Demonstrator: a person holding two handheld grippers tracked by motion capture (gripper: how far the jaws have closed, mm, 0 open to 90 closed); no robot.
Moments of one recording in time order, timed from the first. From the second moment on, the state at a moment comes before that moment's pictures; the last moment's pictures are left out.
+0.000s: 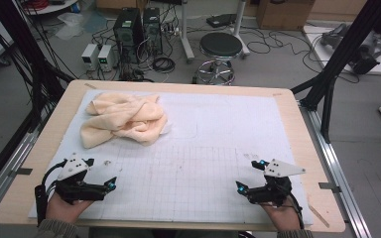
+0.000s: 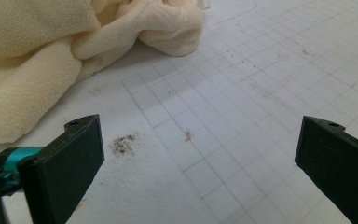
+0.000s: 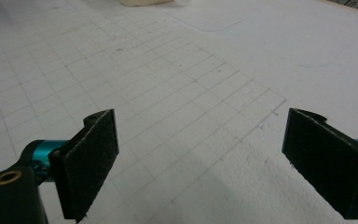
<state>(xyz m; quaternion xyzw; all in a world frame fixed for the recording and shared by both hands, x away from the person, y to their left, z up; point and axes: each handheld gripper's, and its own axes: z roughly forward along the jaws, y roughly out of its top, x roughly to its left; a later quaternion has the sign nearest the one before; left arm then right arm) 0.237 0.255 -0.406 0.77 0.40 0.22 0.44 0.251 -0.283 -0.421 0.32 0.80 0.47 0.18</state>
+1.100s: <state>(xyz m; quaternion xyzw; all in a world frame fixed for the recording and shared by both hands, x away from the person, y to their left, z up) 0.235 0.252 -0.405 0.78 0.39 0.22 0.45 0.243 -0.280 -0.418 0.31 0.80 0.48 0.17</state>
